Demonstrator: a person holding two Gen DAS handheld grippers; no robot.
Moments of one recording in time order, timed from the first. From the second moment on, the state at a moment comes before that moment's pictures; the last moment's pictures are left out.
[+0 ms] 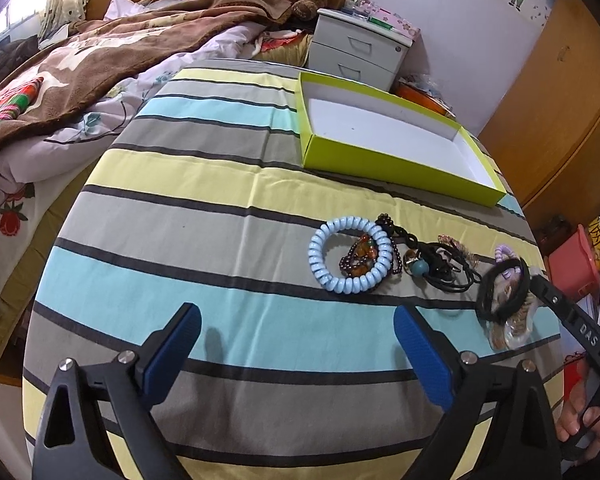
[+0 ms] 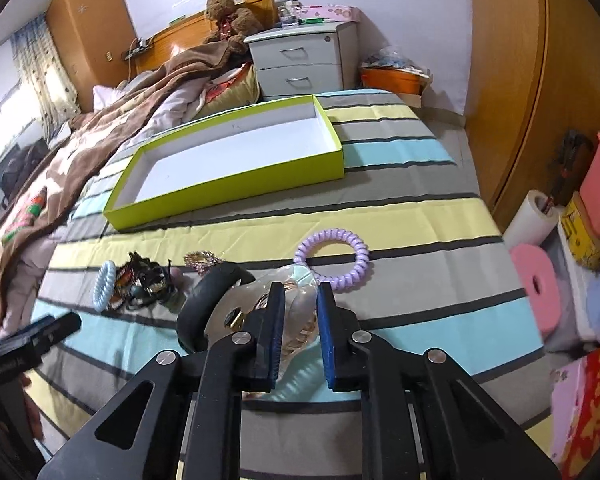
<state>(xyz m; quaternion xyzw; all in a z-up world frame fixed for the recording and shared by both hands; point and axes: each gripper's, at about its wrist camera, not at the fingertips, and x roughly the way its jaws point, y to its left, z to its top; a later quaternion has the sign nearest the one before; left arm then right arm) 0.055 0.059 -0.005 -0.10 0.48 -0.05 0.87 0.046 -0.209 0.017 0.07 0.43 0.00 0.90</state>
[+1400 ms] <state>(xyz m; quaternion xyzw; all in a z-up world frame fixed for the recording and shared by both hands) 0.041 -0.032 0.029 -0.03 0.49 -0.17 0.86 0.017 -0.272 -0.004 0.05 0.48 0.00 0.88</state>
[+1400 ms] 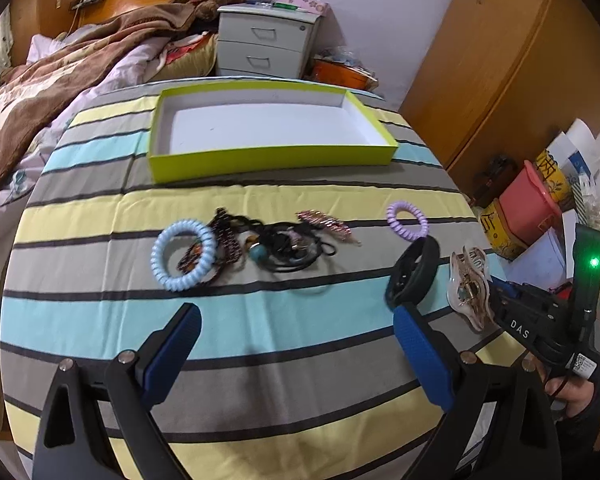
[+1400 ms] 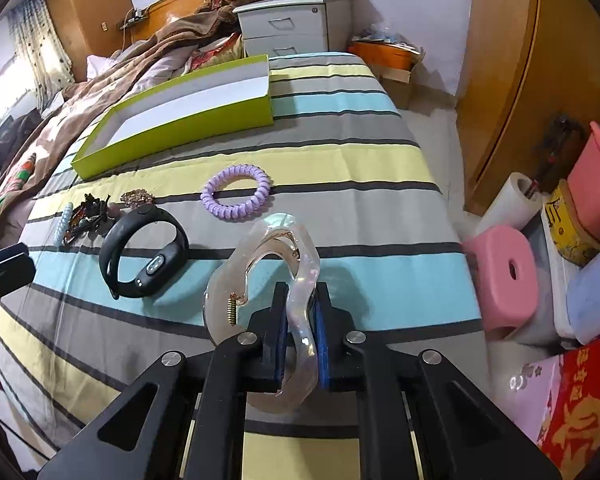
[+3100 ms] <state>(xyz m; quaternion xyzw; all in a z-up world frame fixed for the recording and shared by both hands) 0.067 -0.103 0.028 0.03 0.47 -0.22 0.86 0.021 -0.295 0.029 0.06 0.43 -0.01 0.90</state>
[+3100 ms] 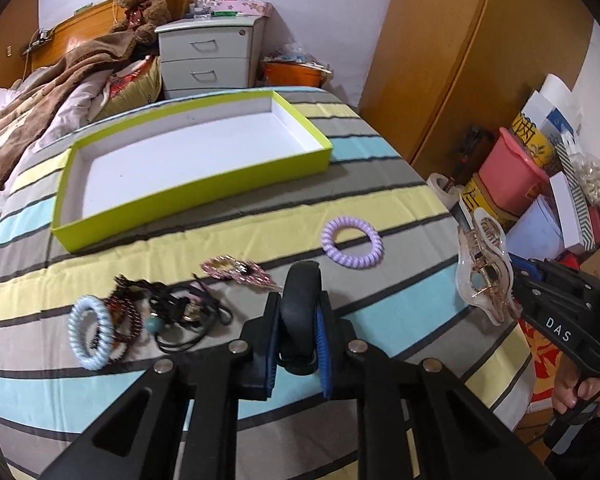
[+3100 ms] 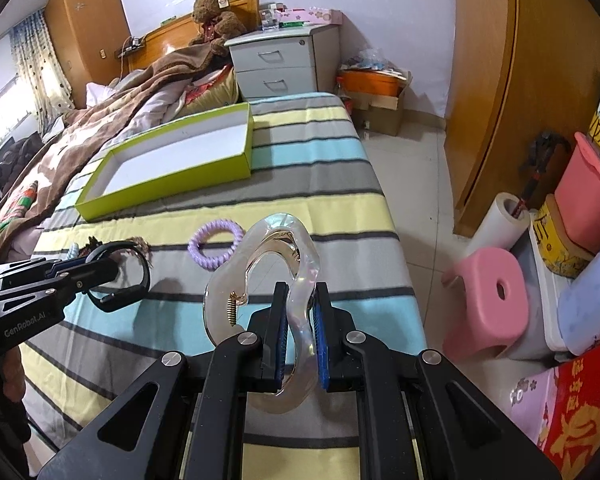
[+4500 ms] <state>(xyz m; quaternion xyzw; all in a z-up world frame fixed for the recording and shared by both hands) 0.207 -0.001 0.069 -0.07 0.43 -0.15 0.88 0.214 -0.234 0.068 0.01 0.44 0.09 0.90</state>
